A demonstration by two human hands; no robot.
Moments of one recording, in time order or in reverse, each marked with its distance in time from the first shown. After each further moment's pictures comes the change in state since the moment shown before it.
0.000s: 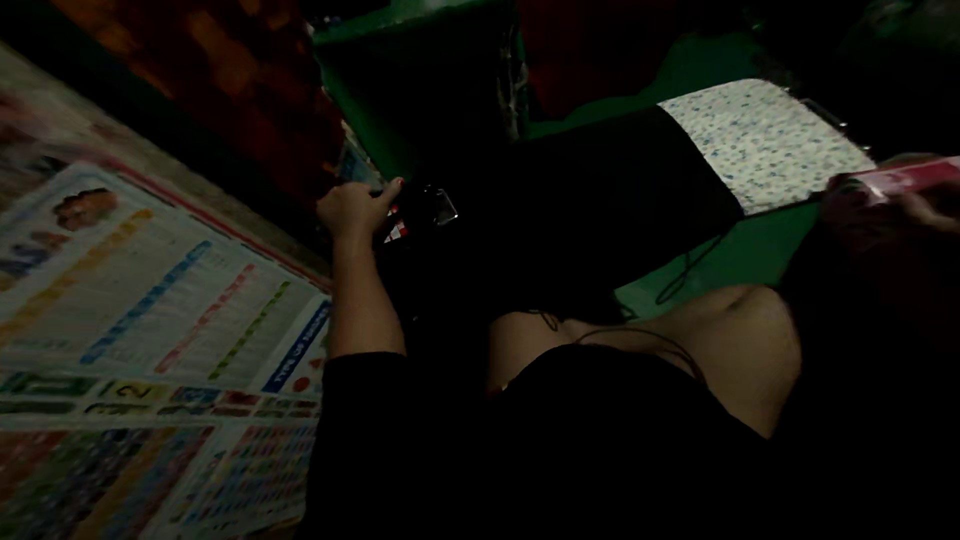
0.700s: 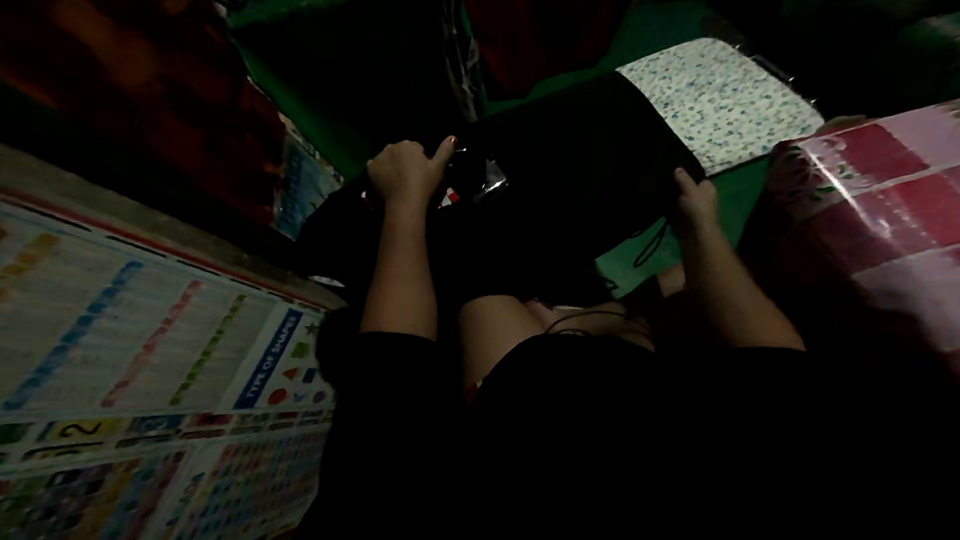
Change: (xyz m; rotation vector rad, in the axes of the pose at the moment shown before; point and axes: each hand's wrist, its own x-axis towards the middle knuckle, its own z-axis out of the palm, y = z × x) left_hand -0.031 0.143 0.016 -0.013 -0.058 0.205; right_hand 0.052 -0.119 0.144 1.238 0.197 0.872
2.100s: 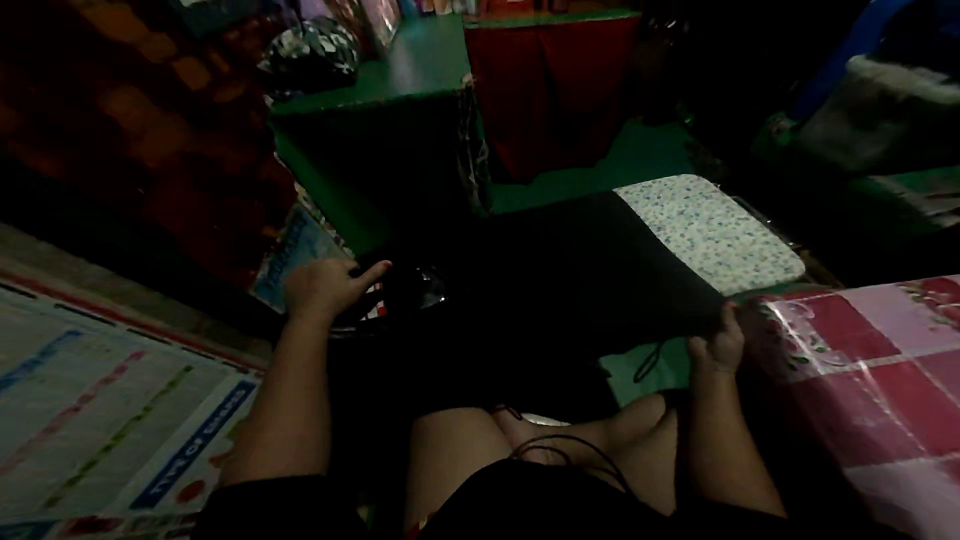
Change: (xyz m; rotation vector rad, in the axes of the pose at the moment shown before) left_hand 0.030 -0.062 -0.010 0.066 -0.017 -0.048; right_hand 0.067 0.021 -0.054 0.609 0.112 -0.159
